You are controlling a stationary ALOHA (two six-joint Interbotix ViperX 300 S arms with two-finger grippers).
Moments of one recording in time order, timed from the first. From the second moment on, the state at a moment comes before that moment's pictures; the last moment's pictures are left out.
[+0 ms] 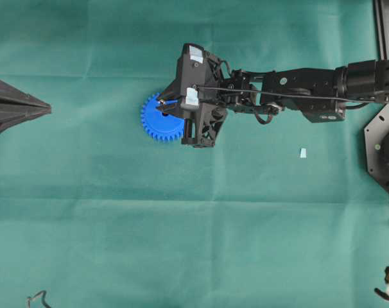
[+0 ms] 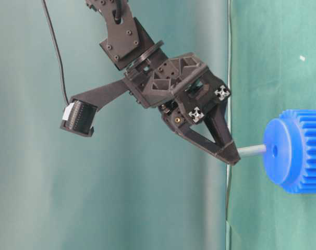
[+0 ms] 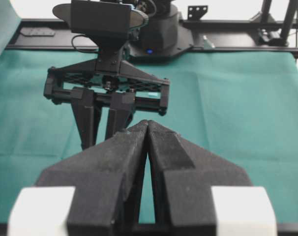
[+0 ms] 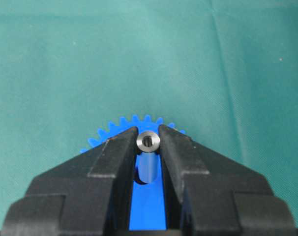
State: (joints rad) left arm 0.00 -0.96 1.16 0.02 -0.20 0.00; right arm -0.13 0.13 0.53 0.10 -0.09 0.01
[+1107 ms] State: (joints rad) left arm 0.00 -0.96 1.16 0.02 -0.20 0.00; right arm -0.13 0.20 0.59 0.12 -0.23 0.01
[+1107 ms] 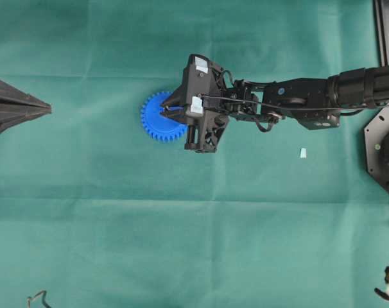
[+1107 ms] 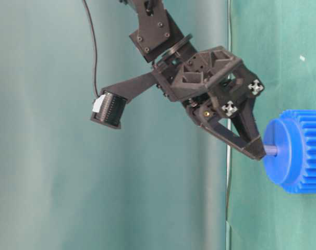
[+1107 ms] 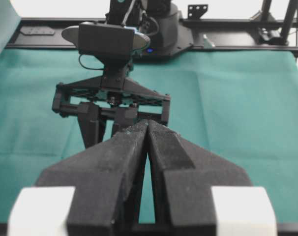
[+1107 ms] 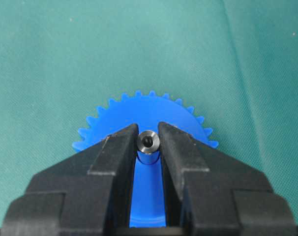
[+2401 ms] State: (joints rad) left arm 0.00 -0.96 1.16 0.02 -0.20 -0.01; right arm -0.13 0.25 0.59 0.11 -0.25 0.01
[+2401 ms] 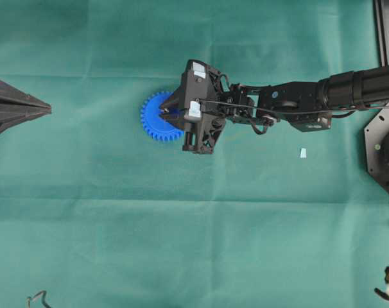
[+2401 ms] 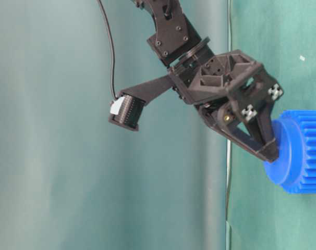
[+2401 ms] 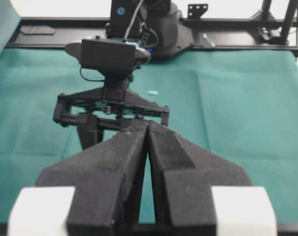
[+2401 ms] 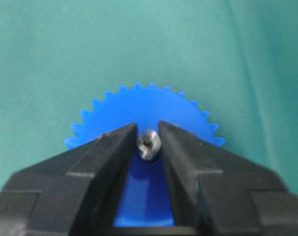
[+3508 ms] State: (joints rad) left arm 0.00 -0.96 1.16 0.02 -0.20 0.00; right arm -0.13 -0.08 0.65 0.08 -0.17 0.00
